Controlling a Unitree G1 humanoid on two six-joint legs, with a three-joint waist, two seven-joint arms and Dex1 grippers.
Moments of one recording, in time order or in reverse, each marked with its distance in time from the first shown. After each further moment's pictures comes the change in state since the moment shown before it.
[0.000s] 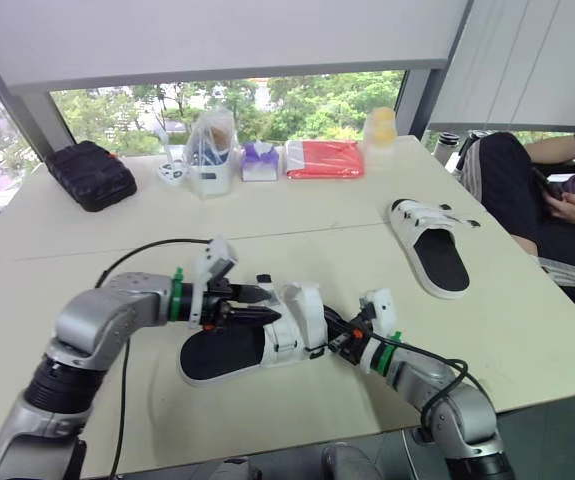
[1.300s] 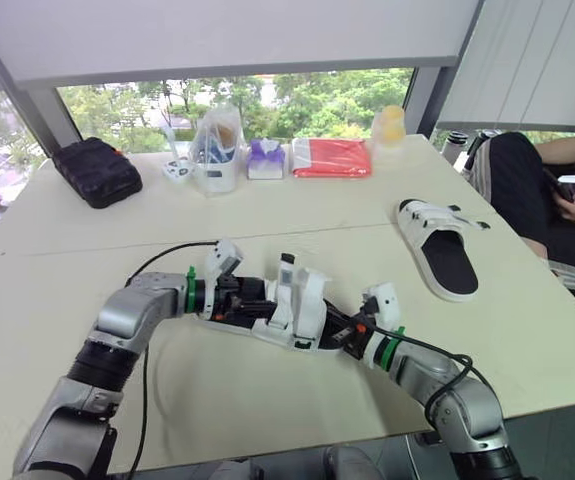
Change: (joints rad) left arm -0.057 -0.096 -0.089 0.281 0.169 -0.197 -0.082; right arm -0.022 -0.070 -0.007 -0.011 0.036 0.018 -0.010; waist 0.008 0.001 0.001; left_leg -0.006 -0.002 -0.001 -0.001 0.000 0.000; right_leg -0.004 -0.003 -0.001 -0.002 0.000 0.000
